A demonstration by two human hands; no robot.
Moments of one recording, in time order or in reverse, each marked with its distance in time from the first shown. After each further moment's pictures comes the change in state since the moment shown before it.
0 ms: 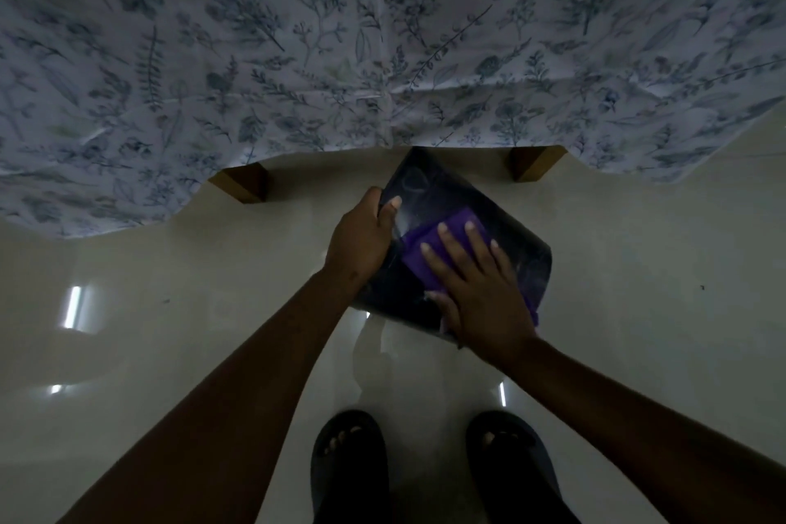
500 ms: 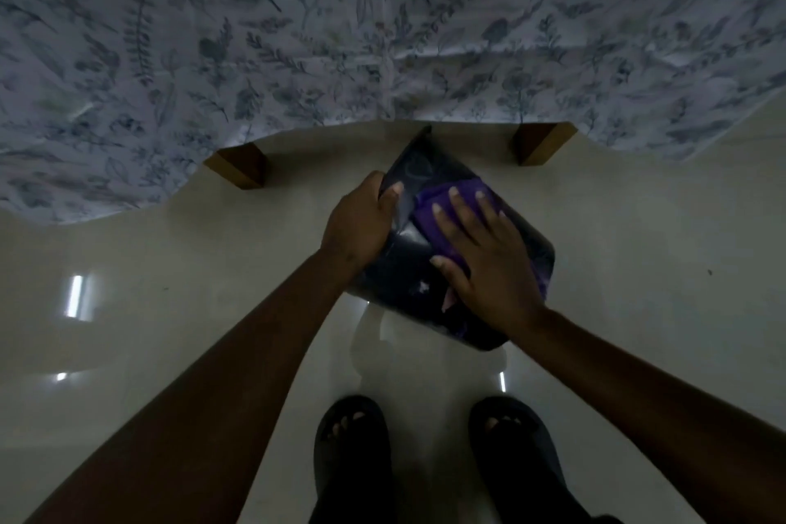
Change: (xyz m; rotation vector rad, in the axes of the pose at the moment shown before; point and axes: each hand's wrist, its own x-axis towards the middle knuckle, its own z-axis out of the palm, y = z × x) left_hand -0.001 -0.003 -0.007 0.045 -0.018 0.012; right_hand 0.023 0.006 -0.012 0.106 0.044 0.101
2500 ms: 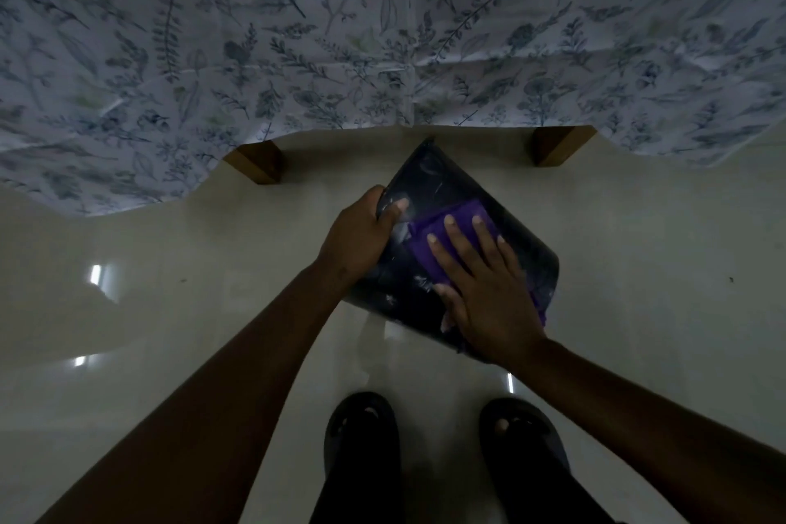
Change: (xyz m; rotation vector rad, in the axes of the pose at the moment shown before) left_hand -0.018 -0.014 -0.015 -0.105 -0.100 -0.058; right_hand -0.026 -0.024 0.014 -0.029 -0.066 -0.072
